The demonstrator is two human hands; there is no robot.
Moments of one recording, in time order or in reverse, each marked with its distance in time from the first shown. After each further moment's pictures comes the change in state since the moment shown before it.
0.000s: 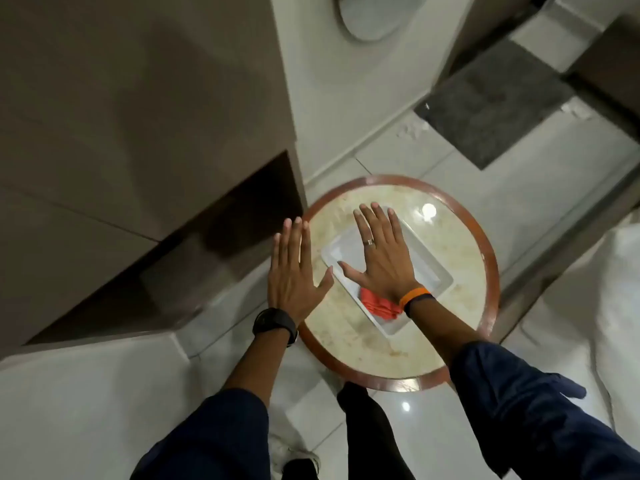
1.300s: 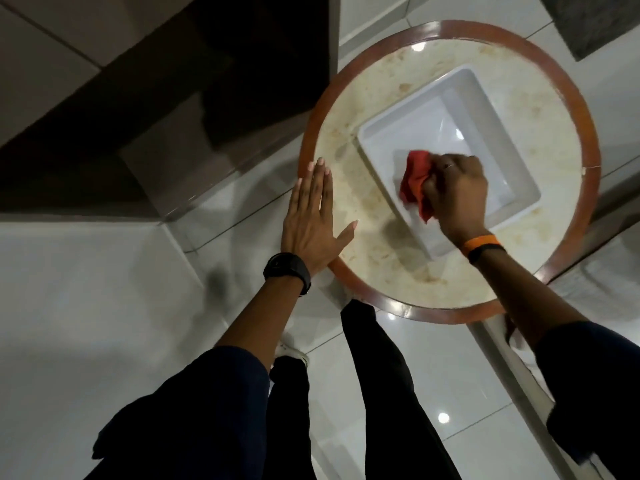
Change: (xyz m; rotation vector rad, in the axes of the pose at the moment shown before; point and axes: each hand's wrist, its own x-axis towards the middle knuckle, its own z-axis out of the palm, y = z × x) left_hand -0.083 -0.037 0.145 -0.022 -0.237 -0.061; right_hand -0.053 0.037 0.136 0.212 0.051 0.260
